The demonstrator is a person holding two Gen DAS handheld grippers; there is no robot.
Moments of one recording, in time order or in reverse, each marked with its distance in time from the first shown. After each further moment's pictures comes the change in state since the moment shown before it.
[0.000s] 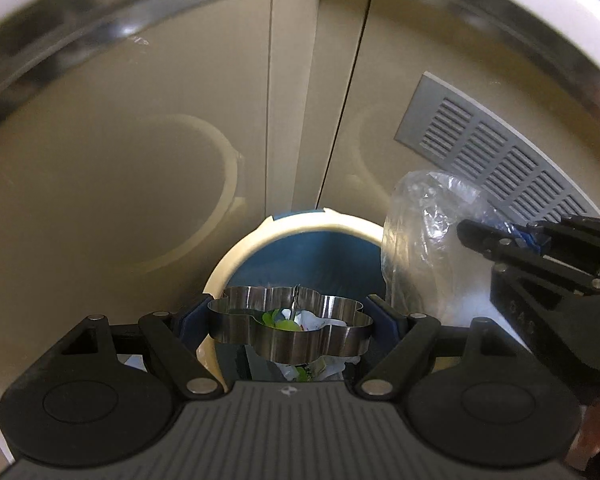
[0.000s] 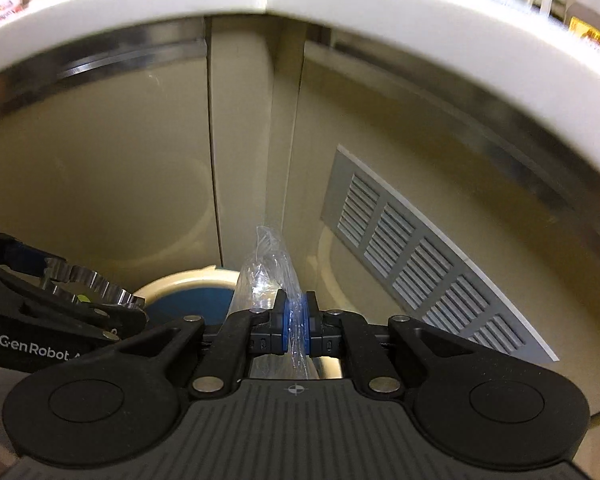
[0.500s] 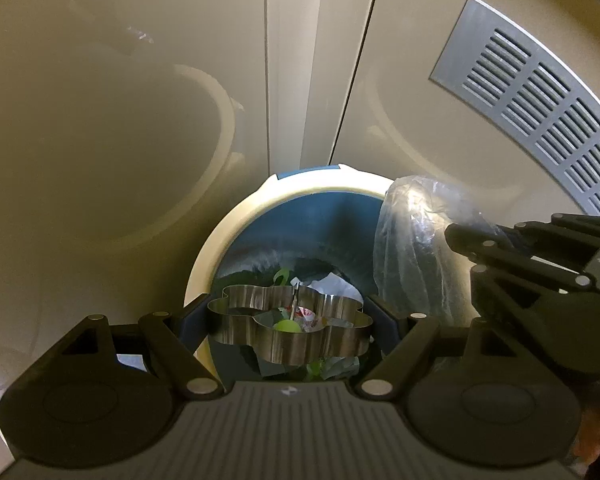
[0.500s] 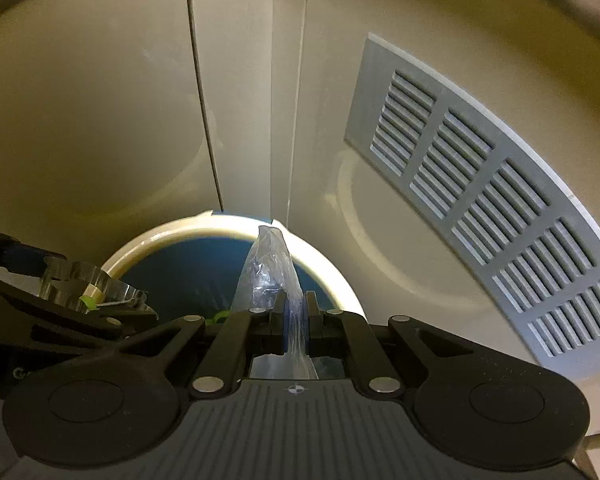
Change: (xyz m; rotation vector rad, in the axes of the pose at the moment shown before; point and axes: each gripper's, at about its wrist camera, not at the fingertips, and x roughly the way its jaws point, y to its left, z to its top) left arm 0.058 0.000 0.000 0.016 0.130 0.028; right arm 0.073 0.005 -0.008 0.035 0.184 0.034
